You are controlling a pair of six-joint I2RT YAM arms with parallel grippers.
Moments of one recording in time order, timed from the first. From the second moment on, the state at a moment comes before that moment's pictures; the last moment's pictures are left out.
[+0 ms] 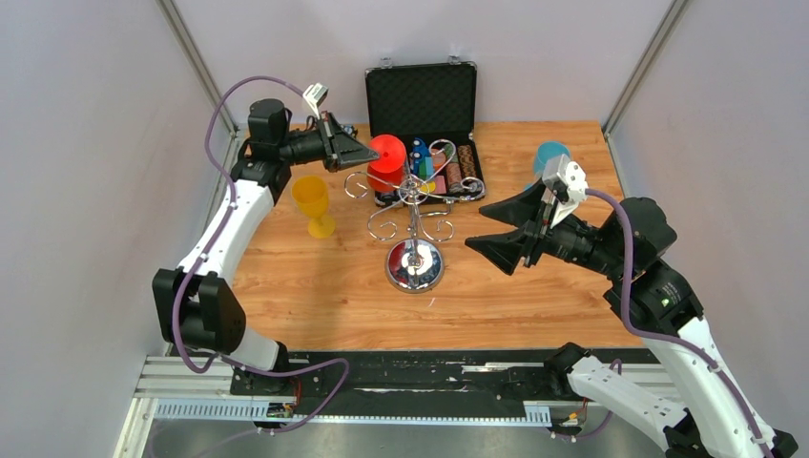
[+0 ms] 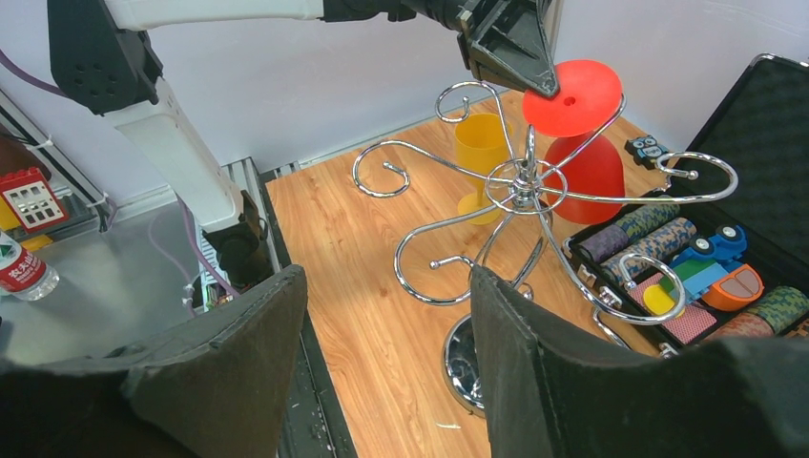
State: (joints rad) left arm -0.17 1.49 1.35 -0.09 1.01 -0.90; right arm 0.61 0.77 1.23 -0.43 -0.55 0.11
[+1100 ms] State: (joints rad) left arm -0.16 1.45 1.39 -0.05 0.89 -1.03; right arm 0.61 0.76 1.23 -0.43 -0.55 0.11
